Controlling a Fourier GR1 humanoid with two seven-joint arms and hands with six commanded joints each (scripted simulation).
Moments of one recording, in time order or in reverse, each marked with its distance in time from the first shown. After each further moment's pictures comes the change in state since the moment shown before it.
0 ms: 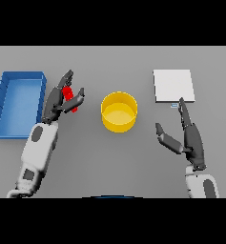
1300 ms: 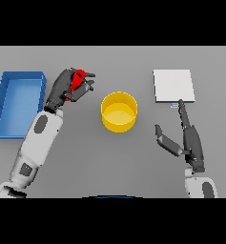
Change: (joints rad) left arm -0.068 0.093 -0.228 -0.208 -0.167 0.032 0.207; right arm 0.024 0.002 0.023 -0.029 0.045 -0.016 0.000
